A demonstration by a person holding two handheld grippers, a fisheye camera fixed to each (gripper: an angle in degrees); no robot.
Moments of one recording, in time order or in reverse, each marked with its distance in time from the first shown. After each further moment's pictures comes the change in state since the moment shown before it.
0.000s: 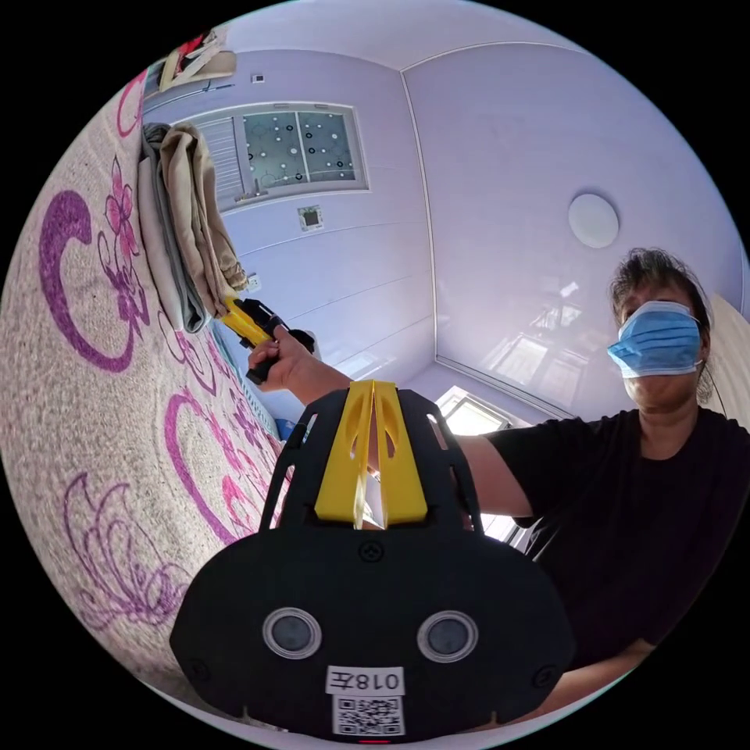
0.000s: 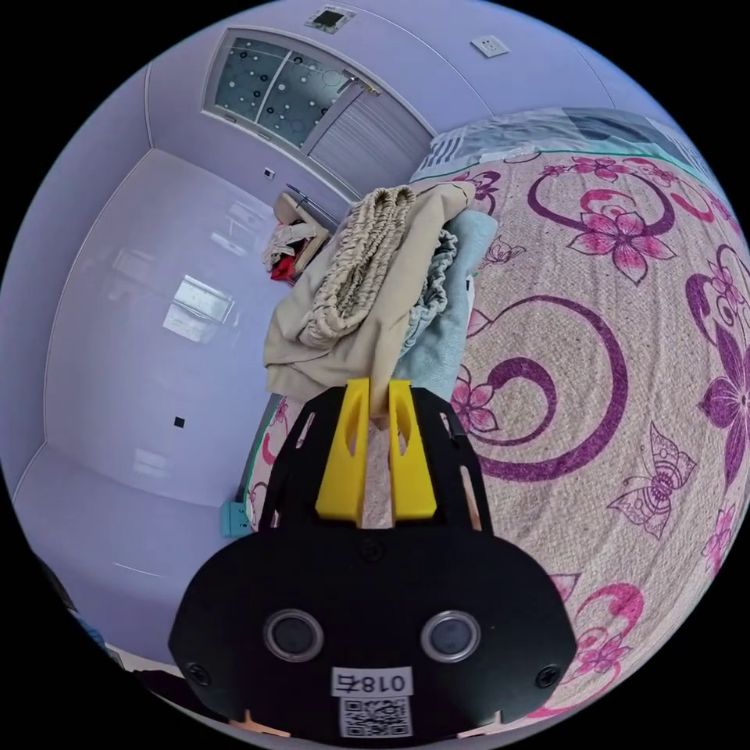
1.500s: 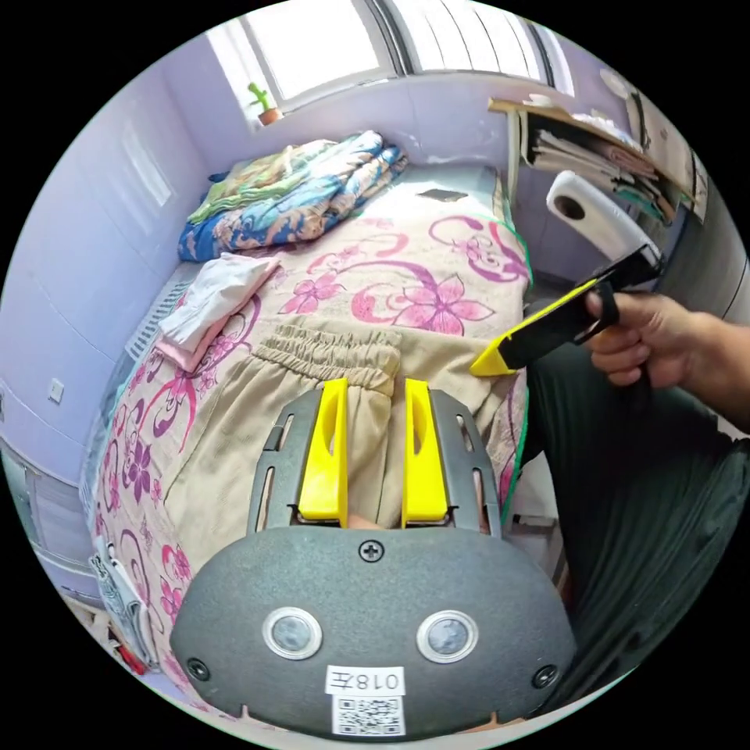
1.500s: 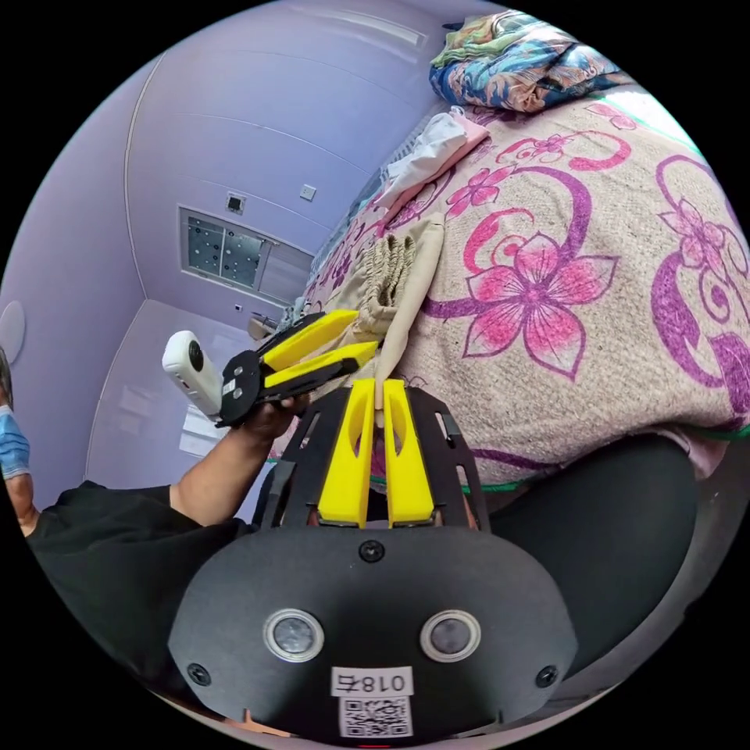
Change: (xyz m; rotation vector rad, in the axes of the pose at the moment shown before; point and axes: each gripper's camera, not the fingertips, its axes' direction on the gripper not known) left arm 0.349 0.650 0.776 -1.555 -0.370 1.157; right arm 0.226 0.572 -0.580 0.368 -0.013 0.377
